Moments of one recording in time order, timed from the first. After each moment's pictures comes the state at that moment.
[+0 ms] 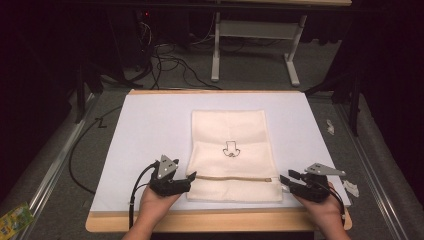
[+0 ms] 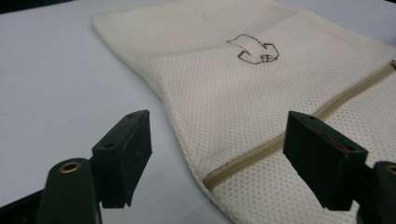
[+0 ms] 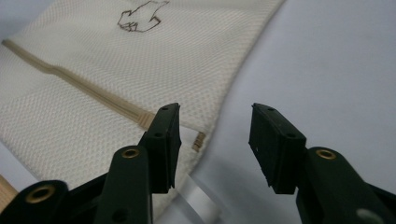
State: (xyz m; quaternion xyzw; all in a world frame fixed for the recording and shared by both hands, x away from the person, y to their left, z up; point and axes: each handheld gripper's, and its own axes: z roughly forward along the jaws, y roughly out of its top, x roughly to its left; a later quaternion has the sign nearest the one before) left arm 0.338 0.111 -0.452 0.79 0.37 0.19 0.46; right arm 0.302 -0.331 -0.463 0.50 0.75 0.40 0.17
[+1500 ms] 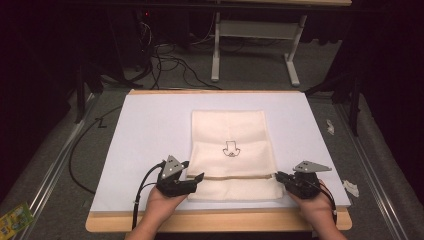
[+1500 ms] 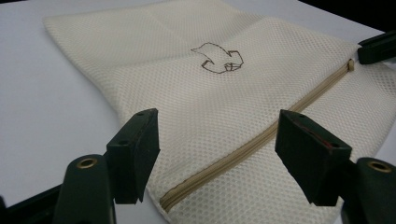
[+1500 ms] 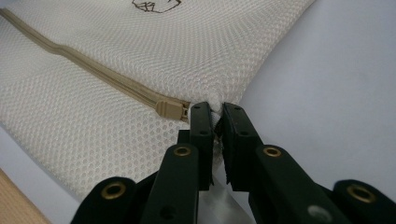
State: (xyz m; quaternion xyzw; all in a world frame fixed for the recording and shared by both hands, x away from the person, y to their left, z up) left arm 0.341 0.090 -0.452 0.79 0.35 0.14 0.48; right arm 0.310 -0.312 -0.460 0.47 0.78 0.37 0.18
